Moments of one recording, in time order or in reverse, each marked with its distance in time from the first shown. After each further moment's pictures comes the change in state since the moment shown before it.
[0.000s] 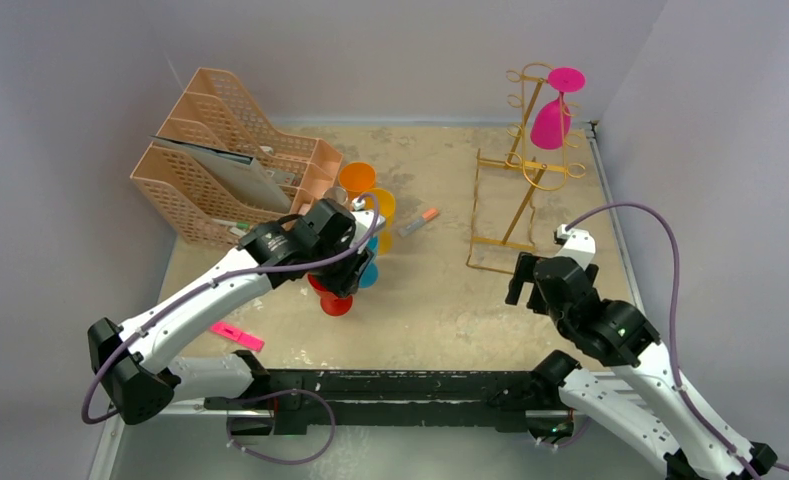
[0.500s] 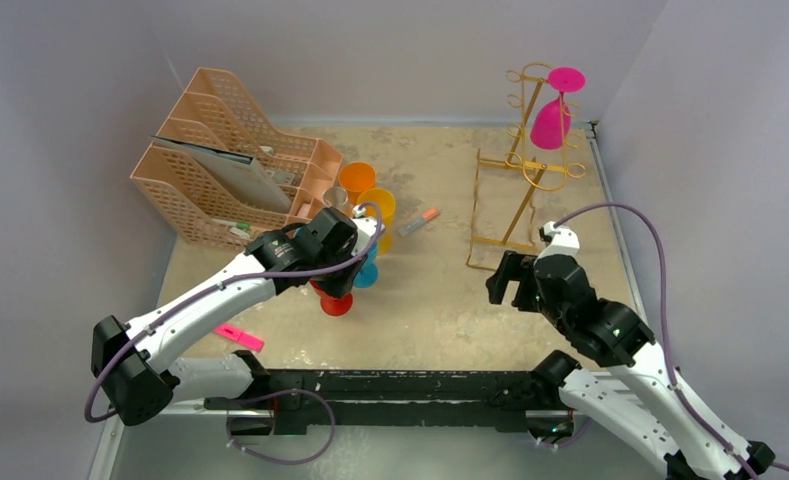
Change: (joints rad) left arm 0.000 -0.007 -0.089 0.077 -0.040 0.018; right arm 0.000 -0.005 -0.042 0.182 -0.219 -0.029
